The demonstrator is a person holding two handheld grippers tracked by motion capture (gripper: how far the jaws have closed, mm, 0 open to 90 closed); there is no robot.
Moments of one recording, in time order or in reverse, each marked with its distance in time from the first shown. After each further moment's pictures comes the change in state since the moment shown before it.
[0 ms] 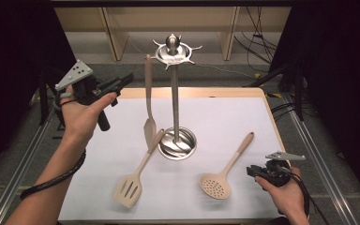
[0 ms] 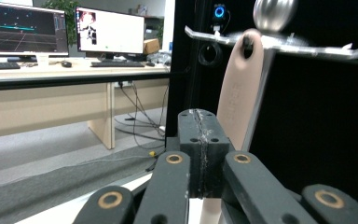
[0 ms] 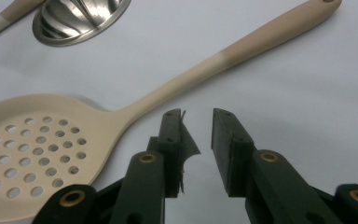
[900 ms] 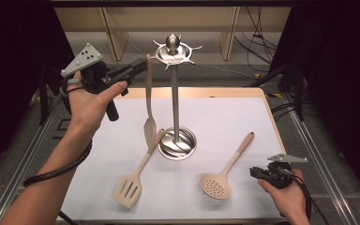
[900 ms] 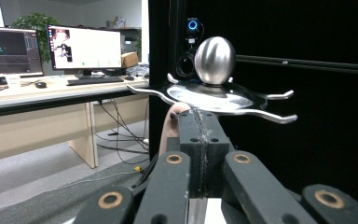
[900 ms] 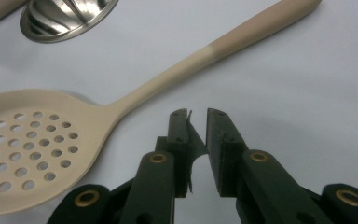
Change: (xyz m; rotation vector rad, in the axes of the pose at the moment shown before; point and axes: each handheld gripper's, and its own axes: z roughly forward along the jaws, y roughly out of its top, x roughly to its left) left arm -0.025 0.032 0.018 -0.018 -0.079 0.062; right arm 0.003 -0.005 -0.006 0.012 -0.041 0.047
